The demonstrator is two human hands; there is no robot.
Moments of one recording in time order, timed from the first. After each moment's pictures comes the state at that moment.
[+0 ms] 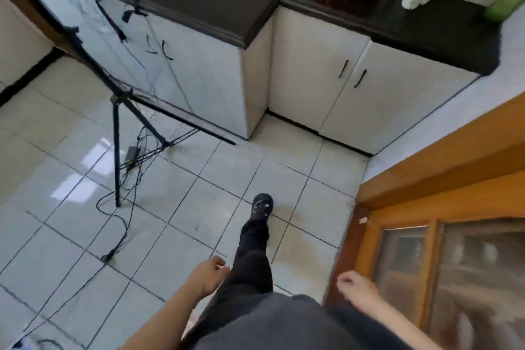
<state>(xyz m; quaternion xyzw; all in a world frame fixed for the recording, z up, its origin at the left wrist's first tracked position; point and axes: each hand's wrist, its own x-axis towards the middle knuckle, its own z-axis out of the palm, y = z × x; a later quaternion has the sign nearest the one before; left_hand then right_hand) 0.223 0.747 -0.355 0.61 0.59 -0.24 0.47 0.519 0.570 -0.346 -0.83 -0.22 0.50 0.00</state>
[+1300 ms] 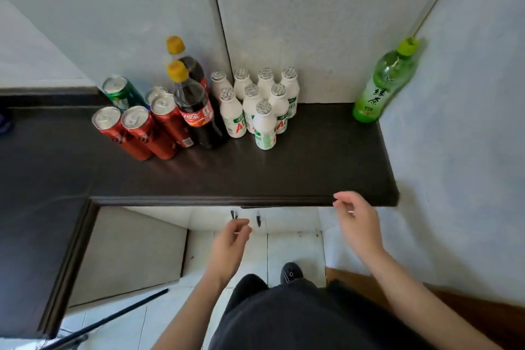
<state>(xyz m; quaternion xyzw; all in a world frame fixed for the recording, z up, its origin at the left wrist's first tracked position) 0.863 1.098 -0.266 0.71 0.45 0.00 0.54 1.047 0.922 -0.252 -0.89 -0.14 0.19 0.39</state>
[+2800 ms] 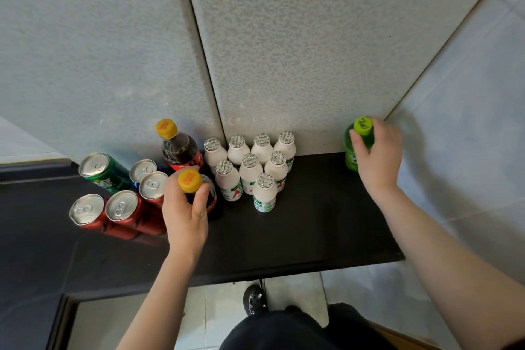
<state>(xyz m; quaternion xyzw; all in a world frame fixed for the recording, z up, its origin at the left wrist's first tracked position) 0.990 1.256 -0.175 0.77 0.33 0.35 0.42 1.231 1.036 -0.158 -0.90 -0.21 -0.18 0.33</state>
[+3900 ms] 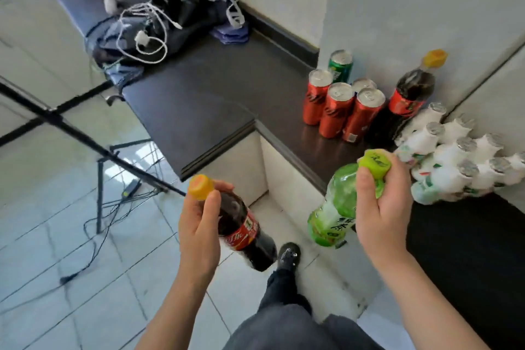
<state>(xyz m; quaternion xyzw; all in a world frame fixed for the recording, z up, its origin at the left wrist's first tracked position) 0.730 1.086 -0.144 0.46 0.59 0.53 0.40 0.960 1.098 -0.139 -0.61 -0.57 0.14 0.53</state>
